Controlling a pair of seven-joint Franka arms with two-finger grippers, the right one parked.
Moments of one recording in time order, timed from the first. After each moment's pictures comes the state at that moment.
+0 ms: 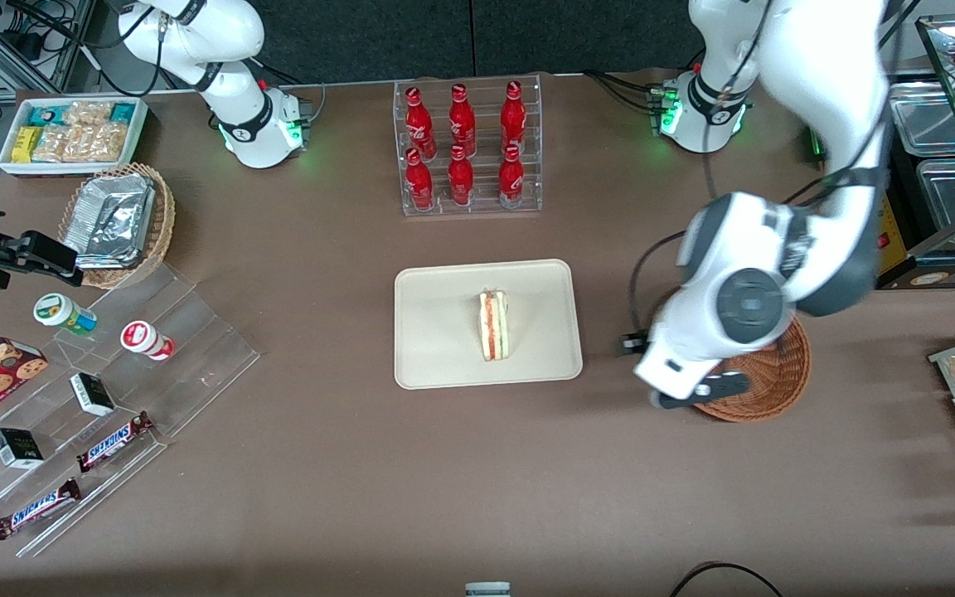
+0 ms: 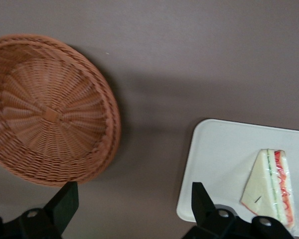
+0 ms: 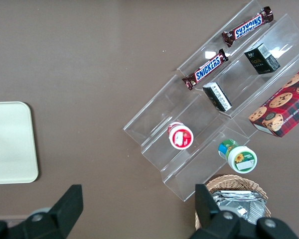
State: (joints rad) arm -0.27 0.49 -0.08 -1.37 -0.02 1.66 -0.51
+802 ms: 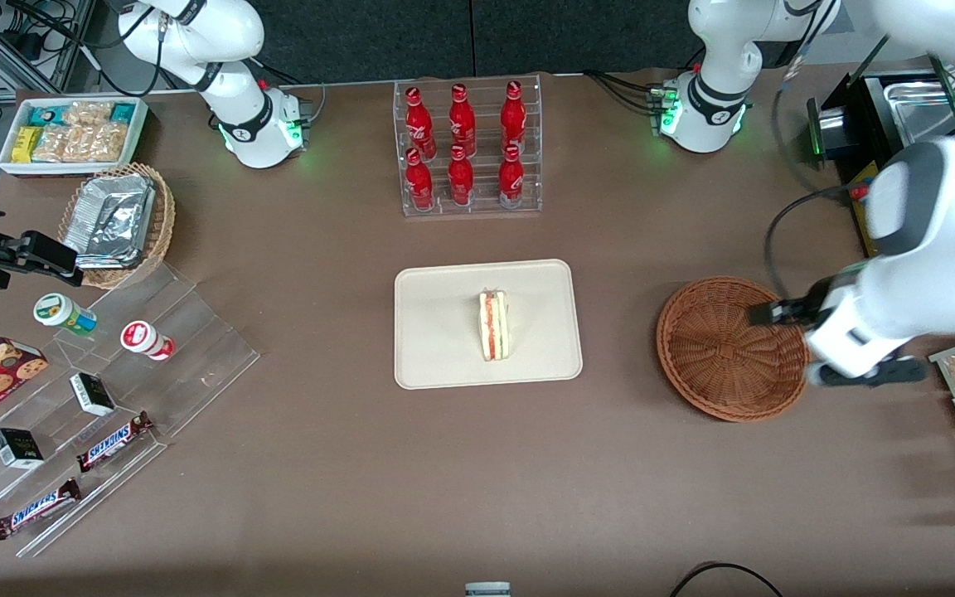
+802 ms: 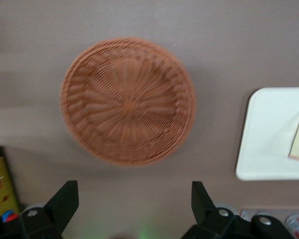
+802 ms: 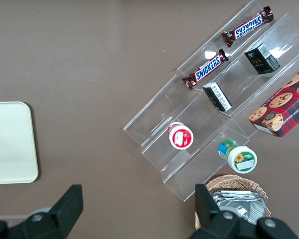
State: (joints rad) arm -0.02 0.28 -0.08 -1.44 -0.02 1.49 -0.13
